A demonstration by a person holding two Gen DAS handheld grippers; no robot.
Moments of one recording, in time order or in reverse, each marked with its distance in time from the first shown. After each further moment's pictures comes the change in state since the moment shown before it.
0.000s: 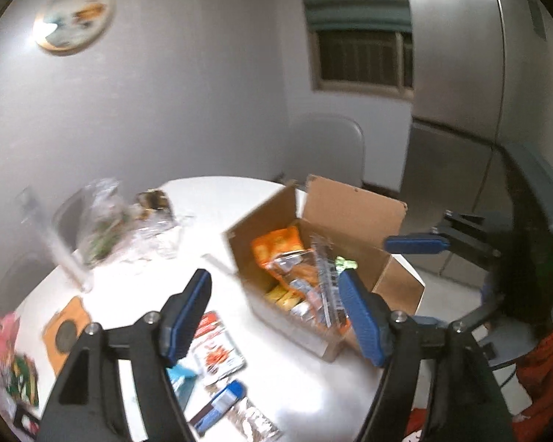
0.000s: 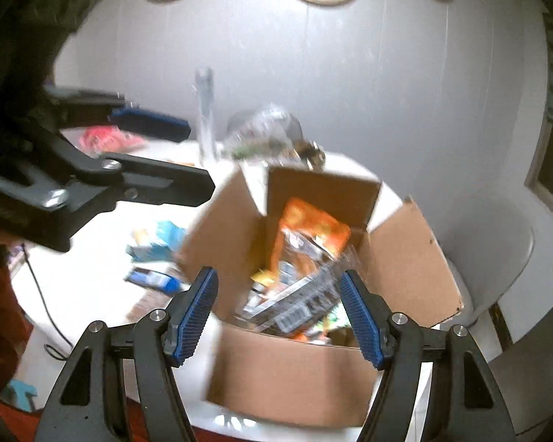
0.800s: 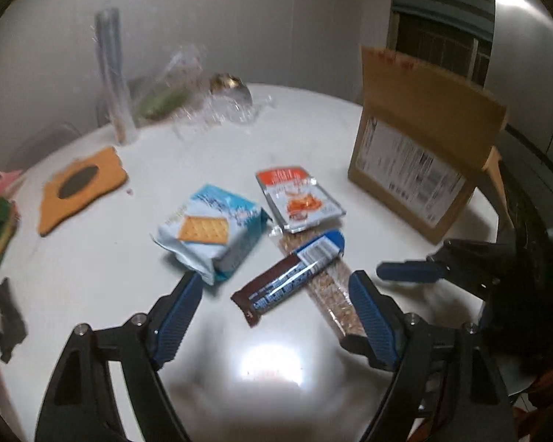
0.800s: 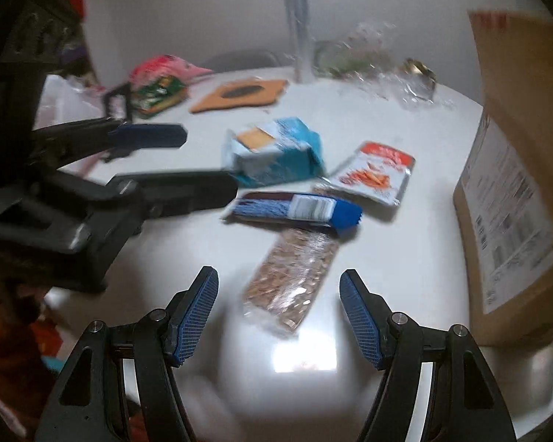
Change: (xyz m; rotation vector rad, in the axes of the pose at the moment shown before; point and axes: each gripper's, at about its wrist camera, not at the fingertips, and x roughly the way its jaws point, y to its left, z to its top) left arm 0.056 0.097 -0.196 -0.244 0.158 0.080; right arm 0.152 0.138 -0.075 0.038 0.250 0.190
